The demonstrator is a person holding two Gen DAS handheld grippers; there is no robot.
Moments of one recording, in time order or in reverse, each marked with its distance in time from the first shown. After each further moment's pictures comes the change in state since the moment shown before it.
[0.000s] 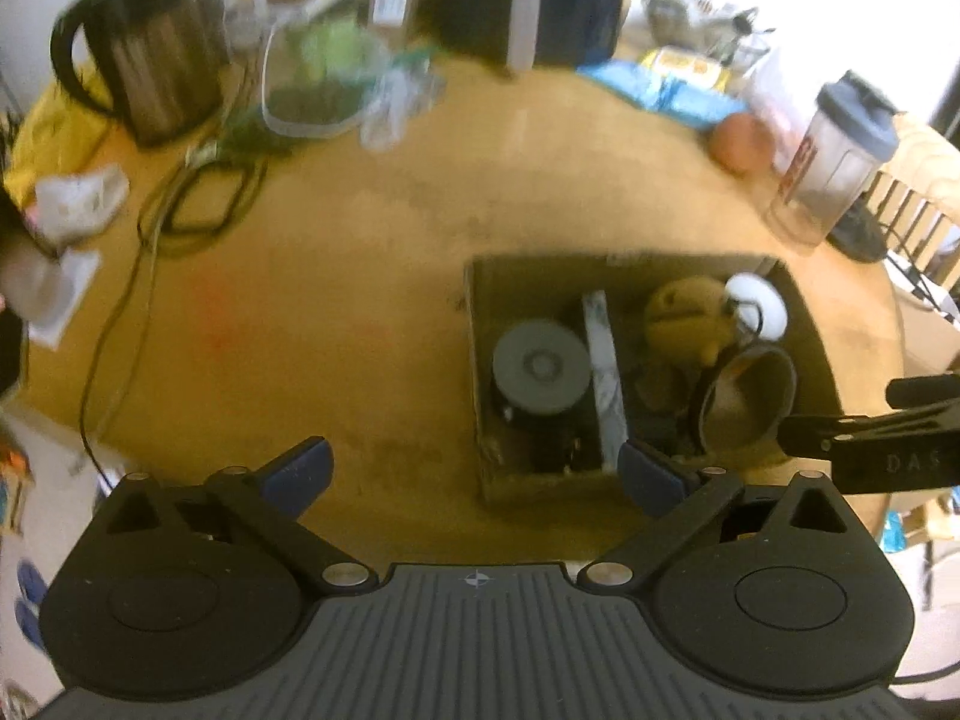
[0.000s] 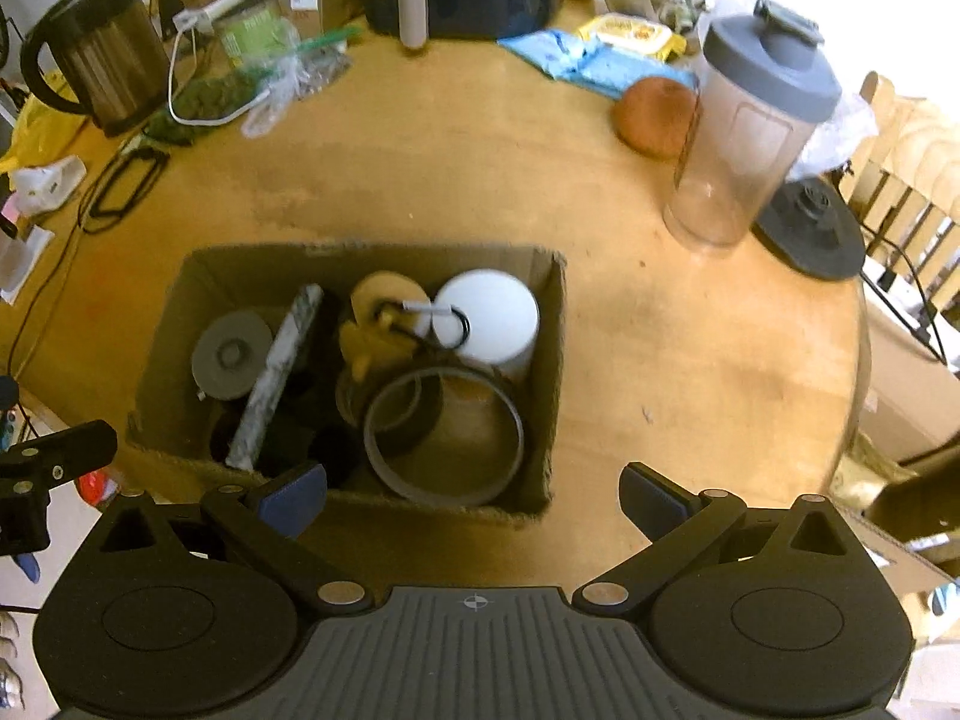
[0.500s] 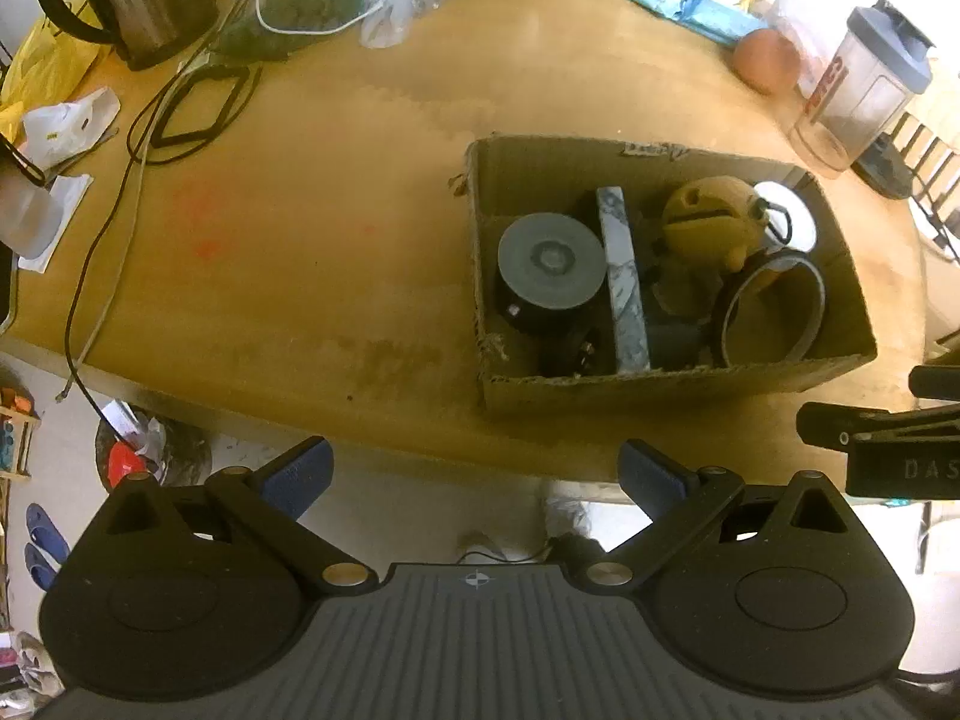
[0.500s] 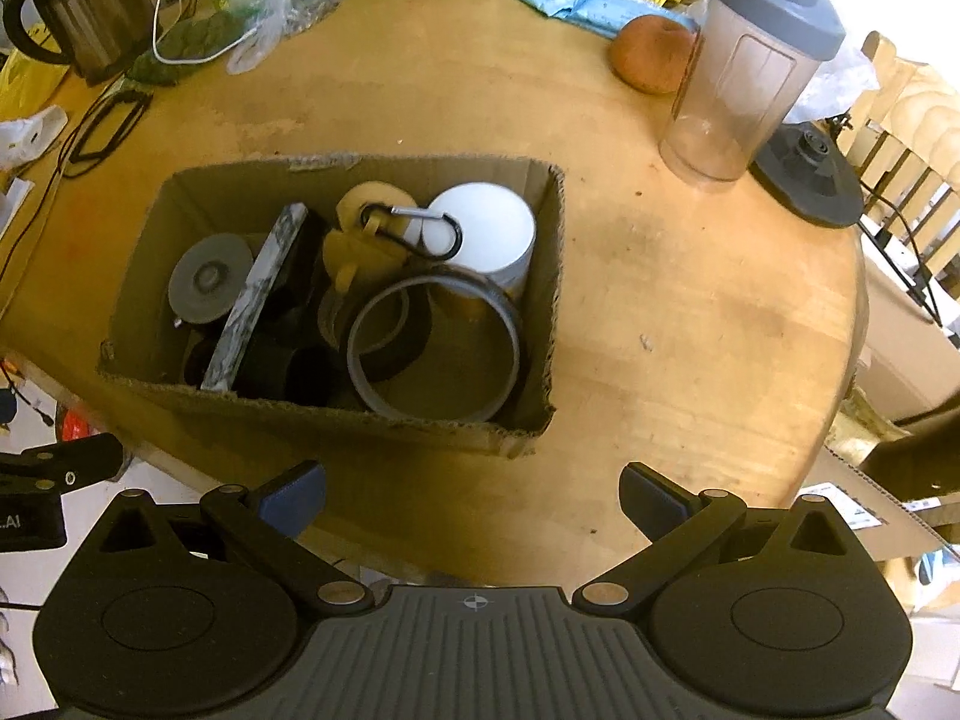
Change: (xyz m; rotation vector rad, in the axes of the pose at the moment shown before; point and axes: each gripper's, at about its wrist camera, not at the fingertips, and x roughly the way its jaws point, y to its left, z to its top) left arm 0.019 -0.003 -0.015 -0.001 0.156 0.022; right arm 0.013 0.005 -0.019 -0.011 0.096 -0.030
